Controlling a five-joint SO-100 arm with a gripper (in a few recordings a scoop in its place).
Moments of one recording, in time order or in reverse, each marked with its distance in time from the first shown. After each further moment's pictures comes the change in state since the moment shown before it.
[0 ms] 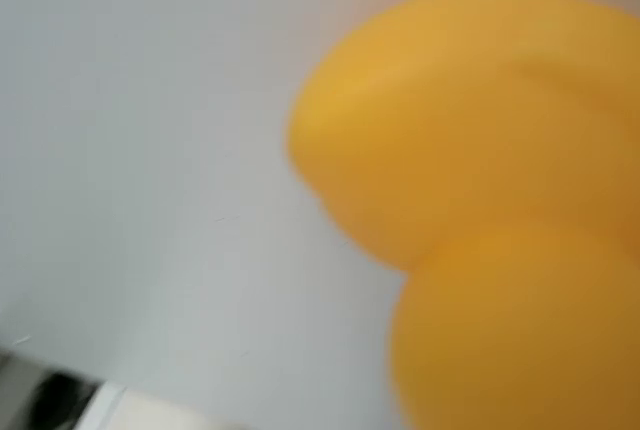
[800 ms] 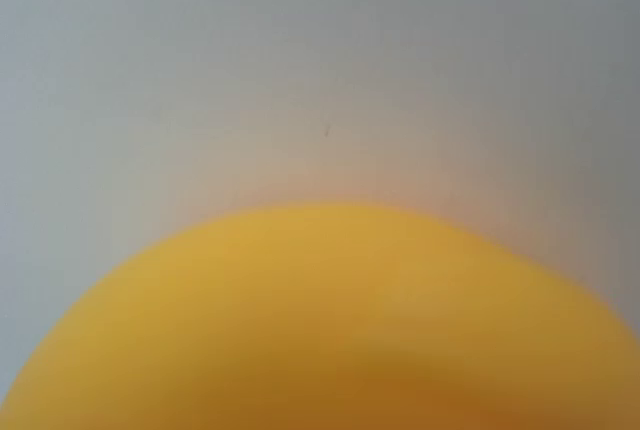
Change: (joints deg) arm -2.1 -21.9 -7.5 0.0 0.0
